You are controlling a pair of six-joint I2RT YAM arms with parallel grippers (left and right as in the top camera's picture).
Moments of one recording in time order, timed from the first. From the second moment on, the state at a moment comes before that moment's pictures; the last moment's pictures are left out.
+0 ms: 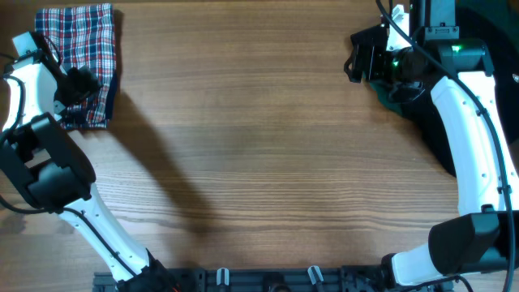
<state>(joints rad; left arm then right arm) 0.45 2.26 1.82 -0.84 0.01 -0.25 0.05 1.68 1.66 -1.04 -0.20 0.13</state>
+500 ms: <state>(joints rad) 0.23 1.81 1.90 -0.94 0.26 -0.25 0.01 1.61 1.66 -1.03 -0.21 0.18</state>
